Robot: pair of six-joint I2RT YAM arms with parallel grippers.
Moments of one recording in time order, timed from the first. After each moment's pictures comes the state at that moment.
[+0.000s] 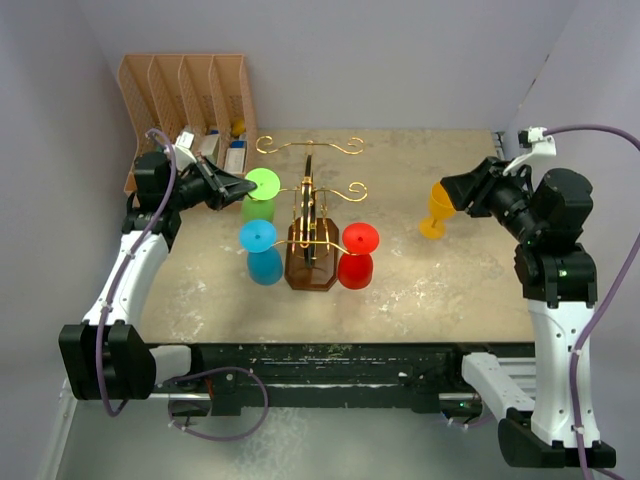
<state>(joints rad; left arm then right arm) 0.01 1.24 1.01 -0.08 0.80 -1.01 -0.01 0.89 1.35 -0.66 -0.35 0.34</state>
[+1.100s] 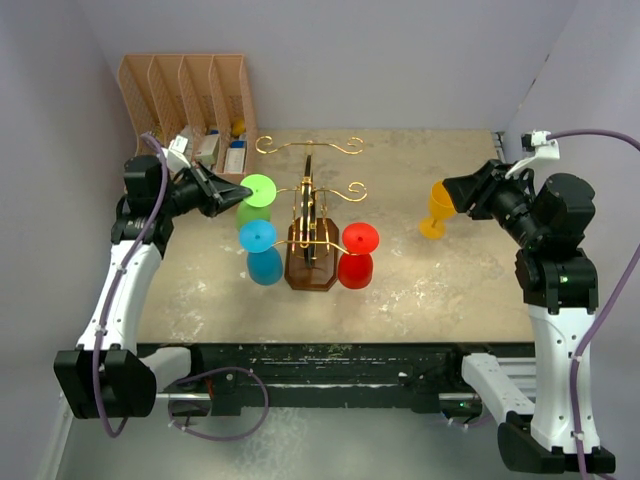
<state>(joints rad) 0.03 1.15 1.05 -0.27 0.80 -0.97 -0.01 0.86 1.34 -0.66 -0.34 0.34</state>
